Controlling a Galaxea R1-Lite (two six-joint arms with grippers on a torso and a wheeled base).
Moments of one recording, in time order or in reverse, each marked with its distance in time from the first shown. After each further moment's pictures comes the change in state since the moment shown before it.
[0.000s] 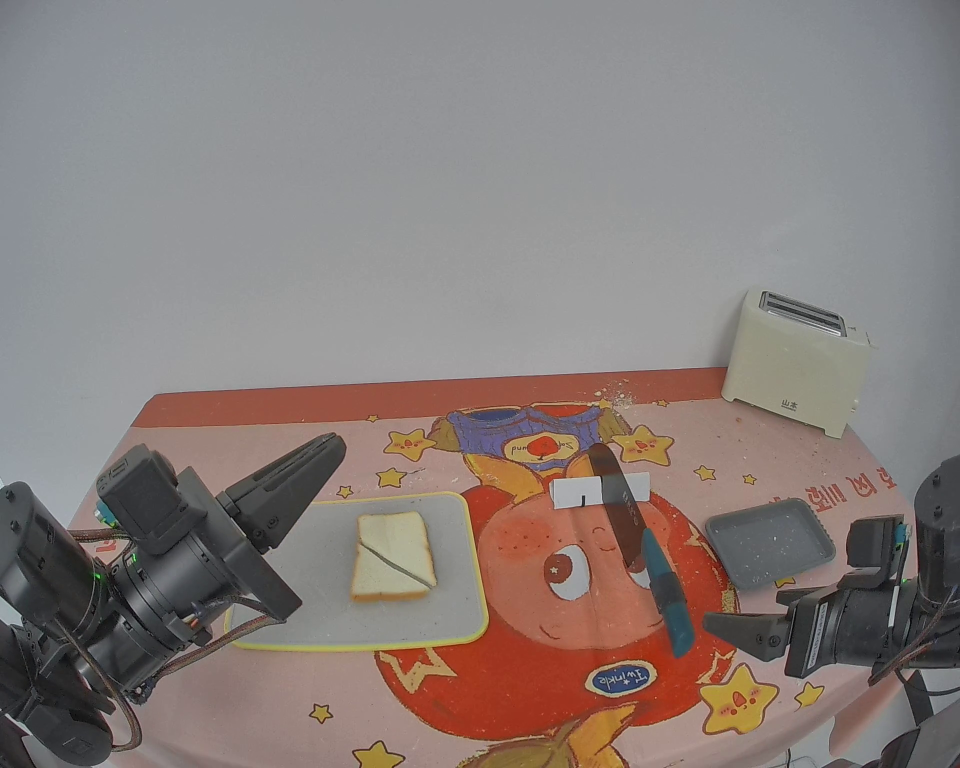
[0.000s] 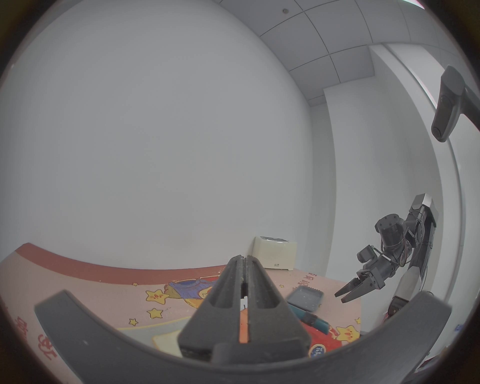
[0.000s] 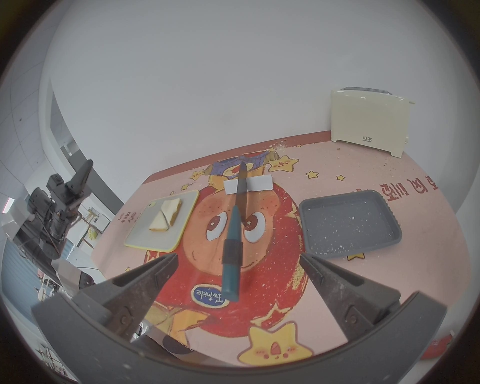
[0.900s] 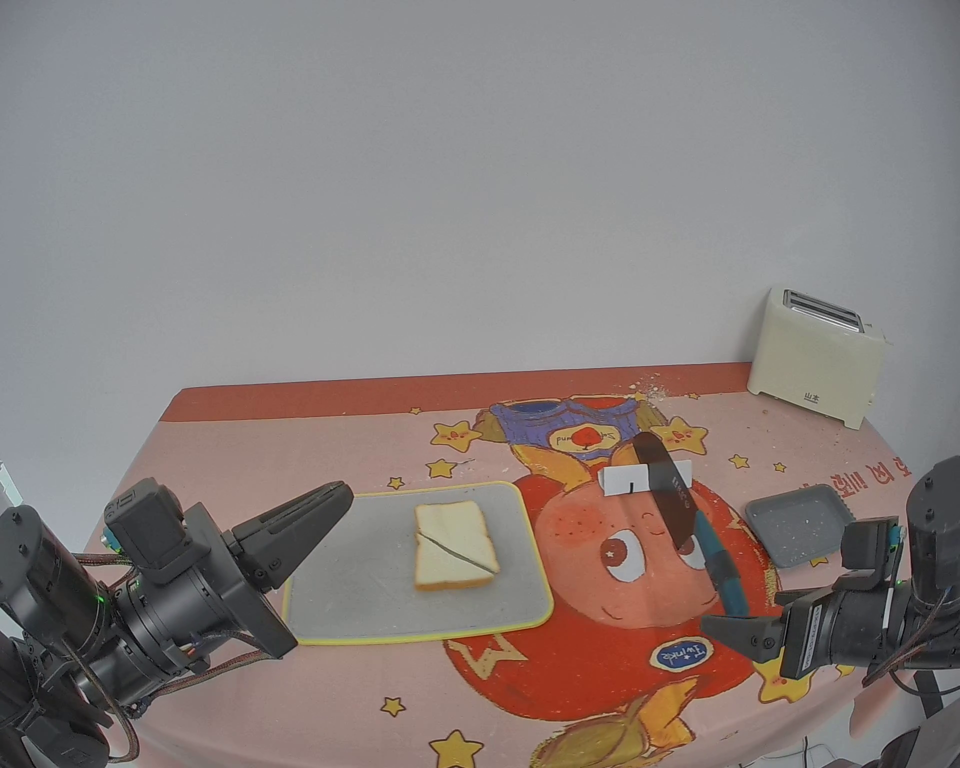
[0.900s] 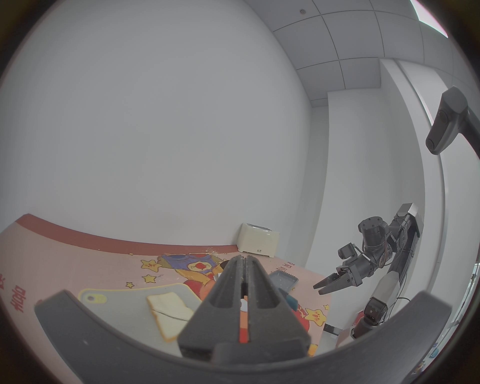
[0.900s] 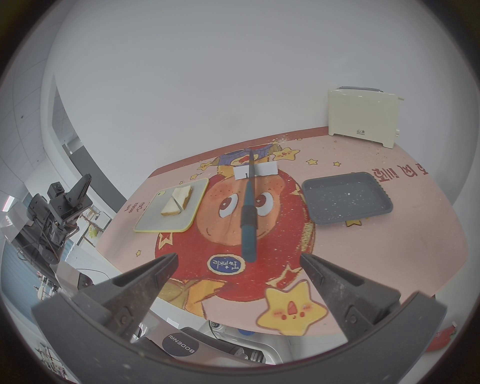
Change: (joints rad) left arm 0.003 0.000 0.065 0.001 -0.056 -0.042; right arm 0.001 0.015 -0.001 -0.001 -0.007 -0.011
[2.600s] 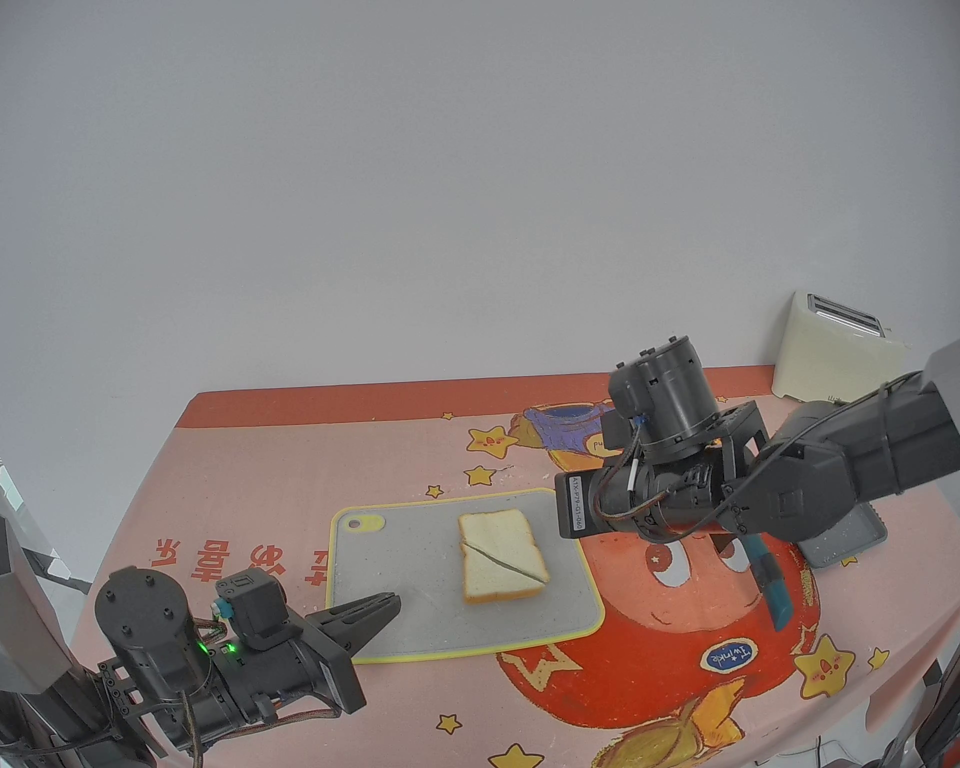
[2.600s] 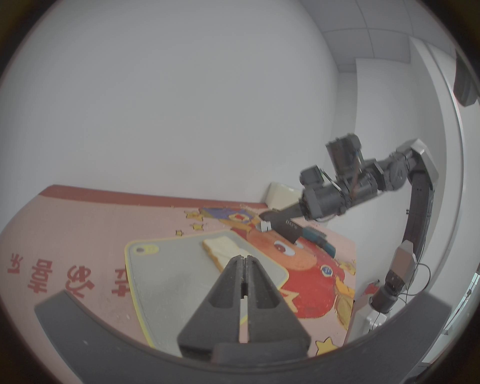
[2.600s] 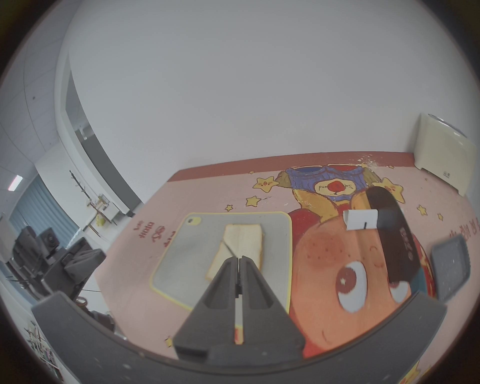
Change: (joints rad) left arm -0.069 0.267 0.097 0.000 0.110 -0.004; right arm -0.139 0.743 -0.650 -0.035 0.123 -0.217
